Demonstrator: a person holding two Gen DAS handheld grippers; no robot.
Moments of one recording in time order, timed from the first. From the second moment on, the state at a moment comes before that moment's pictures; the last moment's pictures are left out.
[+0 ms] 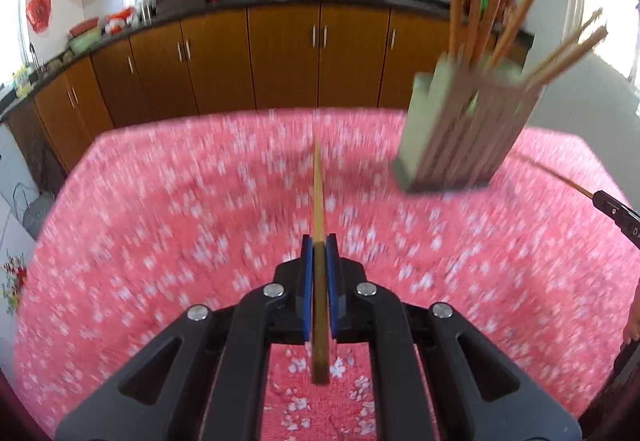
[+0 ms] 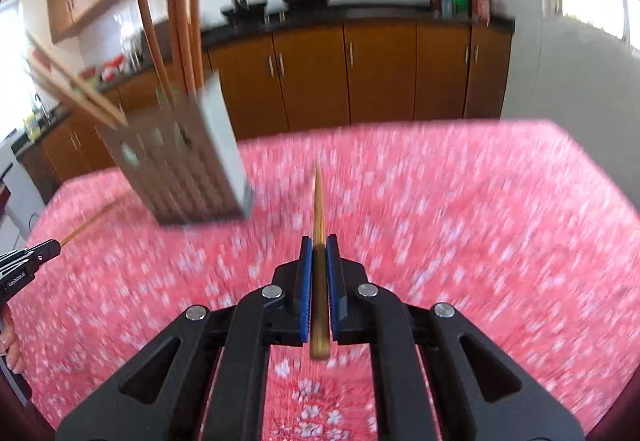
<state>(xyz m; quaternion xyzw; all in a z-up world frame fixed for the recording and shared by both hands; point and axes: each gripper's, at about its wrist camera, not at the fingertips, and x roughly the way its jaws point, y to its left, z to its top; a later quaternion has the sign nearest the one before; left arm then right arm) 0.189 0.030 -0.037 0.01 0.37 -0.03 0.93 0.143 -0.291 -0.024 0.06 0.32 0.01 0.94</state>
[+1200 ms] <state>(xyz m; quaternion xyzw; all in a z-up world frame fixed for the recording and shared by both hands) 0.143 -0.040 0.174 -0.04 0.12 -0.16 0.98 0.113 -0.260 0.162 0.11 0.07 0.13 0.98</state>
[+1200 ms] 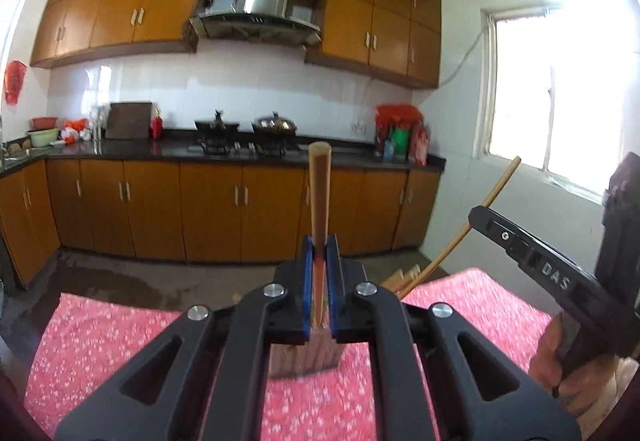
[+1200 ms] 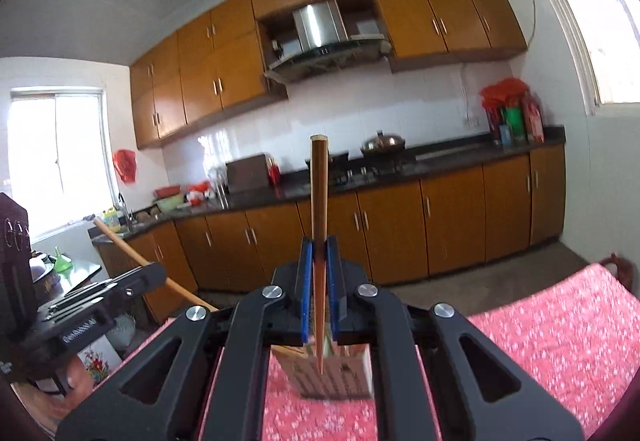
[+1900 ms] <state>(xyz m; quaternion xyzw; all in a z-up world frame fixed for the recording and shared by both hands) 0.214 -0.036 0.130 -0.05 0.15 -0.12 0.98 0.182 -0.232 0.117 0.07 0.10 0.09 0.99</state>
